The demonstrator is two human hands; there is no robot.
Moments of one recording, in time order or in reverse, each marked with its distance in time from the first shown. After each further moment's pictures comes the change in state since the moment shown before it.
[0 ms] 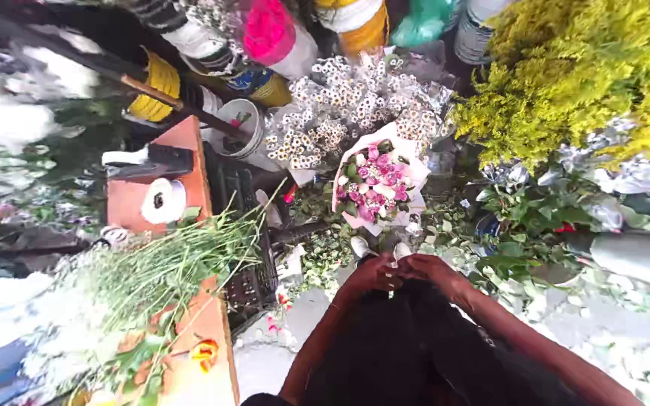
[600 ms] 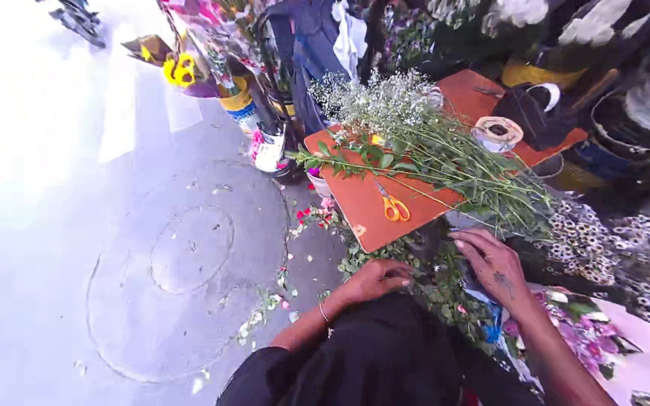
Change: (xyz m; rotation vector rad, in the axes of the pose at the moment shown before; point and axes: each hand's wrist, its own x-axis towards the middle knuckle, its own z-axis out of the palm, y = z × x) left_hand -0.333 -0.224 -0.052 0.059 1.033 0.883; right_hand -0.014 -0.066 0.392 -1.368 -0.721 -1.195
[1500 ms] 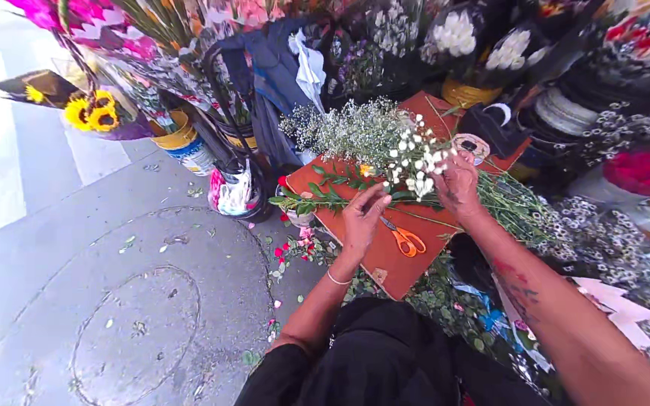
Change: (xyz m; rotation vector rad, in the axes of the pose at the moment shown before) left_hand 0.110 0.004 -0.175 -0.421 0.676 0.363; right_hand 0.227 -0.068 0.049 -0.288 0.419 -0.349
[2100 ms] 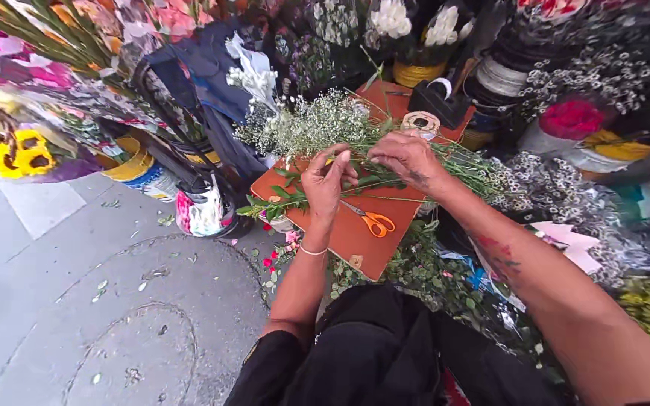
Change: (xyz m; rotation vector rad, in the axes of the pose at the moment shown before) left_hand 0.038 0.036 0.028 -0.228 -0.096 0.115; right_hand 0.008 -0.025 -0.047 0.154 -0.236 -0.110
